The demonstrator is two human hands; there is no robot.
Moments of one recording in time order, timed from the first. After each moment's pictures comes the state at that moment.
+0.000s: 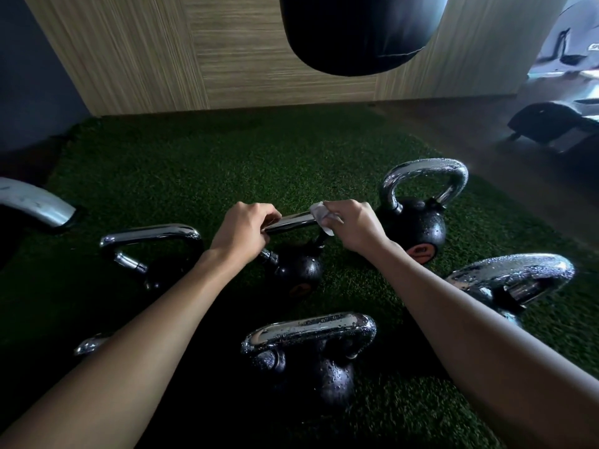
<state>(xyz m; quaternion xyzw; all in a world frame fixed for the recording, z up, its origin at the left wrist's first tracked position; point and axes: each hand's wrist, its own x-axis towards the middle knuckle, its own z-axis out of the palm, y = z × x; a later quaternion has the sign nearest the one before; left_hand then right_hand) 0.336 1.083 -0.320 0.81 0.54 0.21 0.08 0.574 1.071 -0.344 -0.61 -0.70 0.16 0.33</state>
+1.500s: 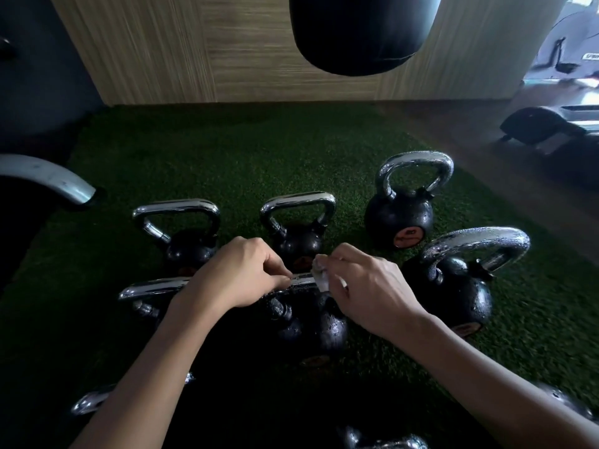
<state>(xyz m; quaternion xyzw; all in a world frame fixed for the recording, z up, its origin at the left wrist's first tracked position) 0.307 0.914 -0.264 0.79 0.56 0.09 0.23 0.528 0.866 -0.312 -0.55 -0.80 -0.02 0.24</state>
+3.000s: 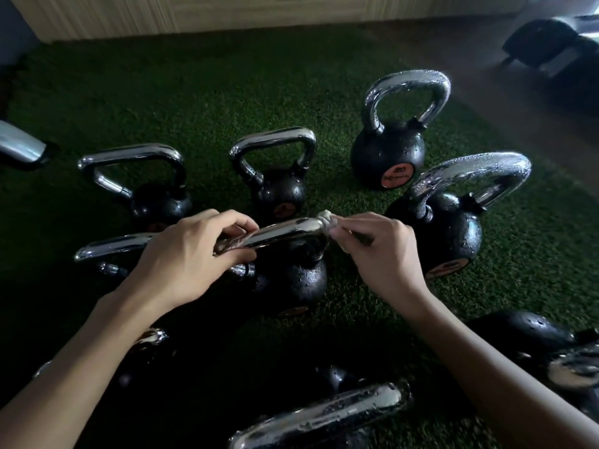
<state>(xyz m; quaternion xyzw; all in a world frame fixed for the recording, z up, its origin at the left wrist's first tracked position) 0.280 0.891 -0.309 0.82 0.54 0.12 0.17 0.553 0.844 -0.359 -0.64 -0.60 0.16 0.46</state>
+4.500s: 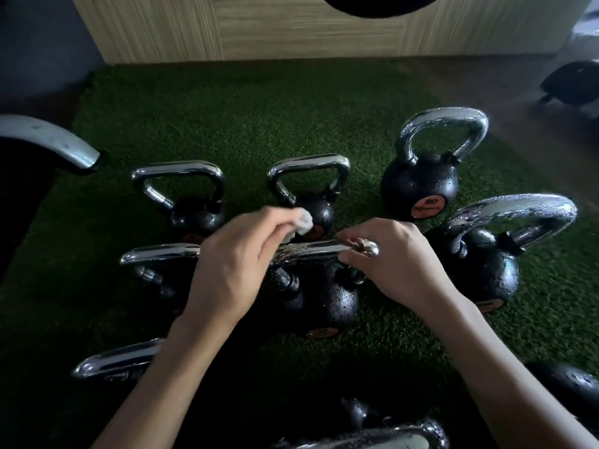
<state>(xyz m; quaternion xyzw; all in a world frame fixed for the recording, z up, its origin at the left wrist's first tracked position) 0.310 0.873 -0.301 0.79 0.39 0.47 0.03 0.537 0.866 -0.307 -0.67 -0.68 0.16 0.25</state>
